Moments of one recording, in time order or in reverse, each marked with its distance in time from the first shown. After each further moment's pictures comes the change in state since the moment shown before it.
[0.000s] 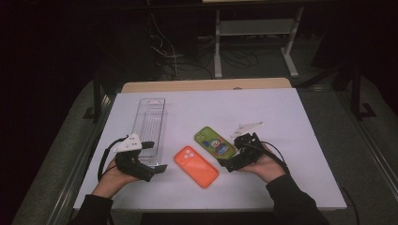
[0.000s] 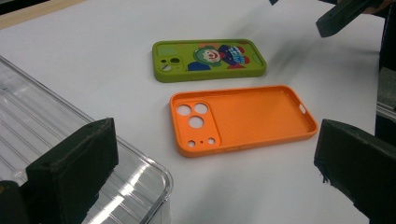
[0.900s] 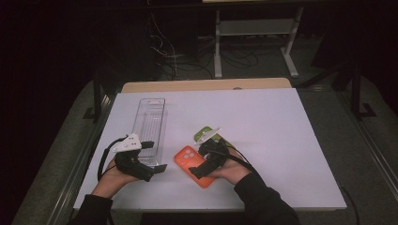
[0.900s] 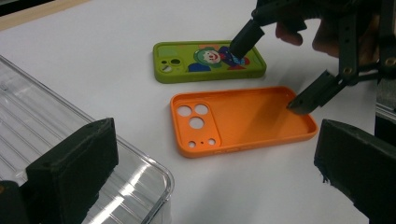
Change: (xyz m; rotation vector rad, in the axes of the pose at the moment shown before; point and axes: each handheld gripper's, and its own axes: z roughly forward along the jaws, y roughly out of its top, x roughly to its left) left arm 0.001 0.000 -0.001 -0.005 -0.001 -0.003; right arm 0.052 0.028 0.071 0.102 0.063 -0.079
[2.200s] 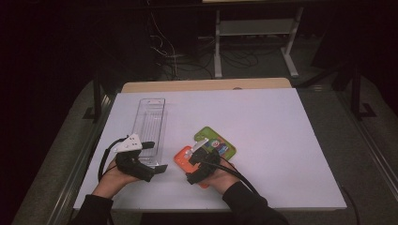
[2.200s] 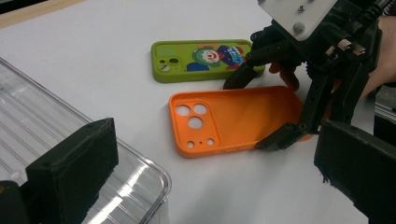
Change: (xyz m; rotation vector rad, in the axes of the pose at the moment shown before) left arm -0.001 -0.001 0.002 0.004 -0.009 -0.004; right arm 0.021 -0.009 0.034 0.086 -0.127 0.025
